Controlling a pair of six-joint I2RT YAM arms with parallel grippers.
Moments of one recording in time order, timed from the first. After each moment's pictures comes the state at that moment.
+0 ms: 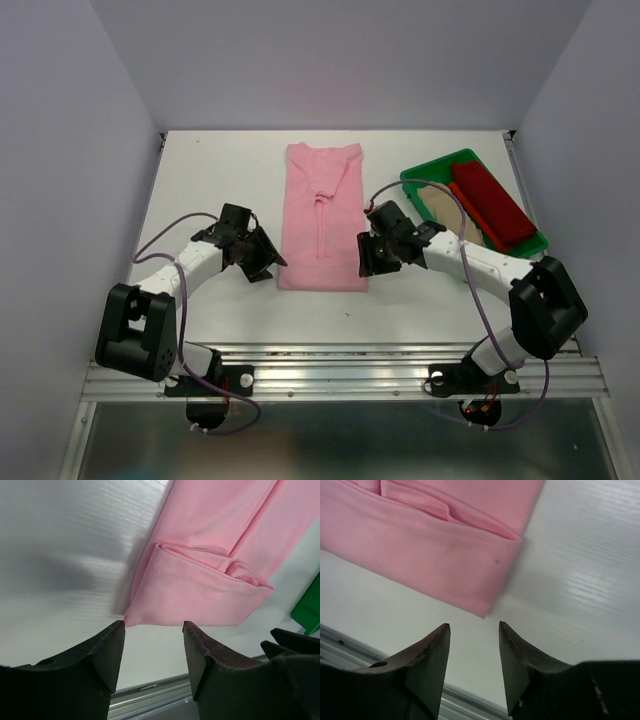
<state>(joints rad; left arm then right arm) -0.29 1.38 0.75 -0.45 0.27 -0.89 0.66 1.53 1.00 -0.53 -0.13 0.49</state>
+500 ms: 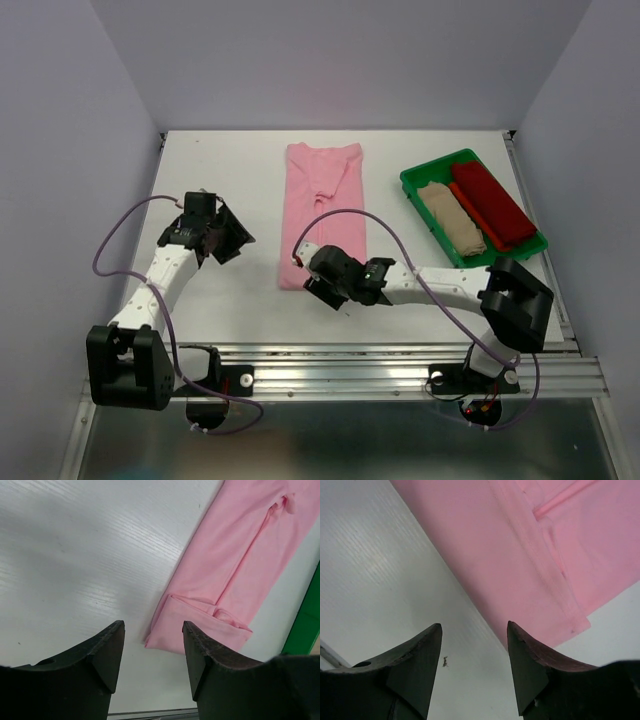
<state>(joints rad) -0.13 1.21 0.85 -0.56 0.12 -0.78 1.09 1.62 1.05 -0.35 0.27 -0.01</state>
